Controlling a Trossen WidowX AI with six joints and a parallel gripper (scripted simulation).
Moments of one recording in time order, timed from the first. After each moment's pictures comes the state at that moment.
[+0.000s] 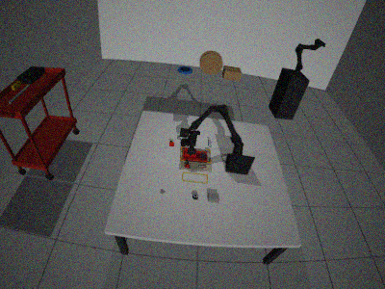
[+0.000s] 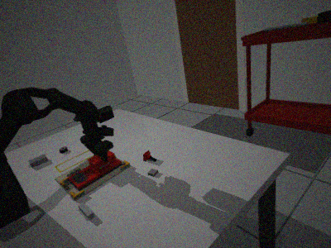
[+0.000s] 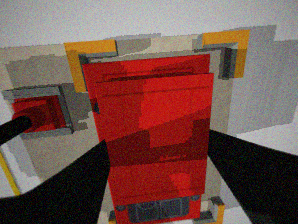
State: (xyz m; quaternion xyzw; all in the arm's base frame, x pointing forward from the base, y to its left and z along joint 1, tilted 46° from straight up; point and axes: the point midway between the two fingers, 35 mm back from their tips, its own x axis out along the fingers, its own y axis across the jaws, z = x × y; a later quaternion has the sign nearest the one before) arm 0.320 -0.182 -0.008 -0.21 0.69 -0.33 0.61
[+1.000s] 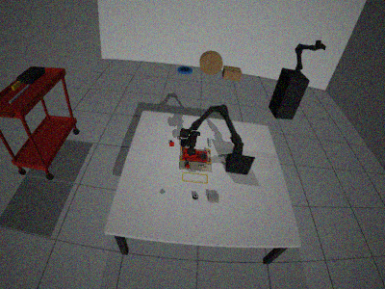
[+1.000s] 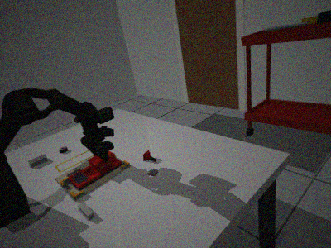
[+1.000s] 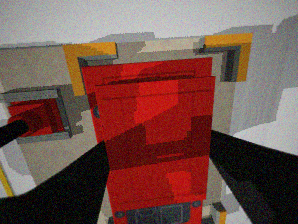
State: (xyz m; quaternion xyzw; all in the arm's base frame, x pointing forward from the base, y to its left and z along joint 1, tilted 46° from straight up) arm 0.320 -0.186 -0.013 -0.22 0.69 -0.32 0.61
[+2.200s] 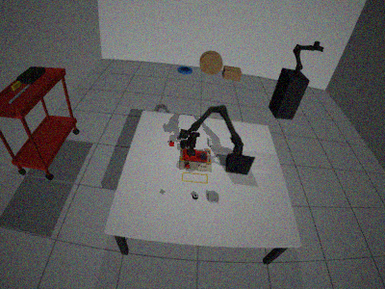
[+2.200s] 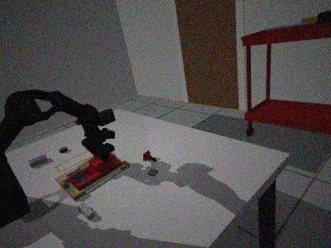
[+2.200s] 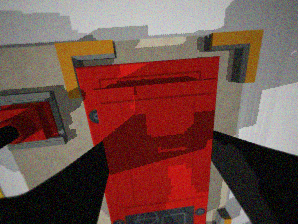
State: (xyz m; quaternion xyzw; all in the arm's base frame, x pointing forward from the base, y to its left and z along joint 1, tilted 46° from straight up) arm 0.319 -0.193 -0.019 -0.22 0.69 -0.33 0.61
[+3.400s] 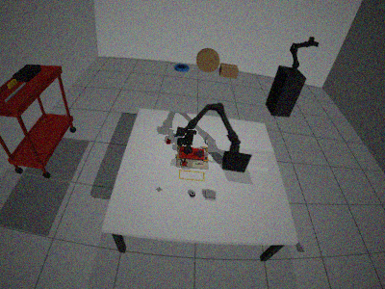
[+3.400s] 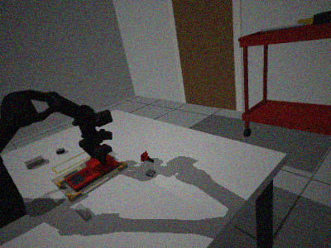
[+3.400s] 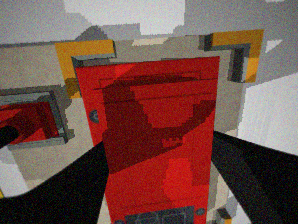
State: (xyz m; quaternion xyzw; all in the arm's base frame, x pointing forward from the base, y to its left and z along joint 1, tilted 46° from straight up) arm 0.319 -0.193 -0.020 -0.22 0.69 -0.33 0.61
